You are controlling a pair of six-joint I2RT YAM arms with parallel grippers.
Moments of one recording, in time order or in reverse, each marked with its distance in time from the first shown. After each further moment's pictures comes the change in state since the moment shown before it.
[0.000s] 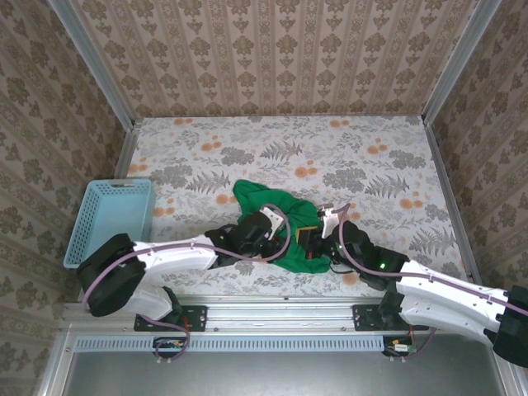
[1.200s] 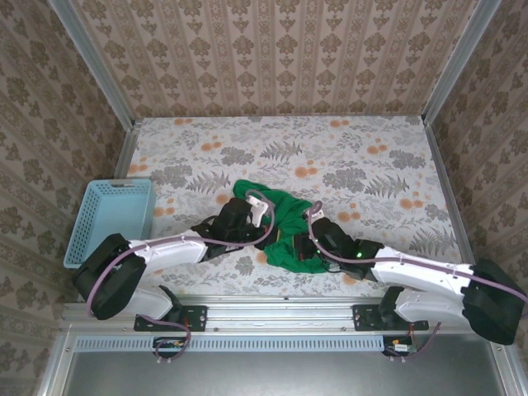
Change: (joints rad) left arm 0.216 -0.034 -0.077 0.179 0.311 -0.038; right arm -0.012 0.242 0.077 -0.085 0.031 -0.048
